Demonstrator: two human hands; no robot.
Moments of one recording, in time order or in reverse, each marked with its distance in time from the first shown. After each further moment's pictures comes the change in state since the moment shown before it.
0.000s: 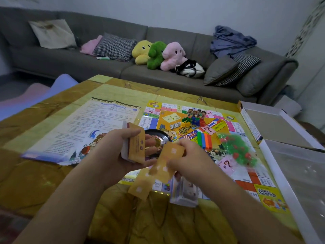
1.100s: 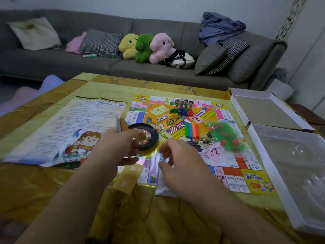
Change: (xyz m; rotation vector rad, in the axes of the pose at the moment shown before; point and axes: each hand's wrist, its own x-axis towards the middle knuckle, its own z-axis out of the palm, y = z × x) left_hand 0.022 -0.024 0.042 0.394 0.286 0.090; right_hand -0.029 0.031 -0.010 -0.295 0.091 -0.224
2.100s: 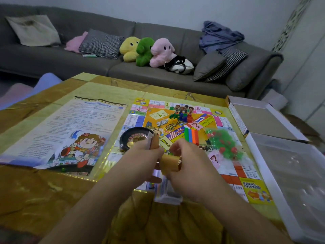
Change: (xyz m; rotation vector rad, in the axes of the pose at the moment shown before) left_hand -0.013 -0.013 0.030 0.140 -0.259 0.068; right_hand 0.010 -0.003 -0.010 -0.061 -0.012 0.152
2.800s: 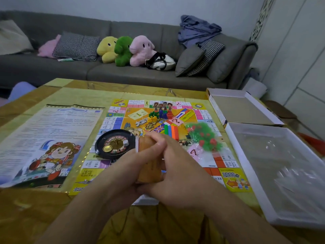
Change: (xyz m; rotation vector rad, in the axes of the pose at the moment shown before) left_hand -0.025 0.008 0.041 -0.339 -0.368 -0.062; right_hand -0.016 0.034 -0.021 0.222 -0.031 -0.314
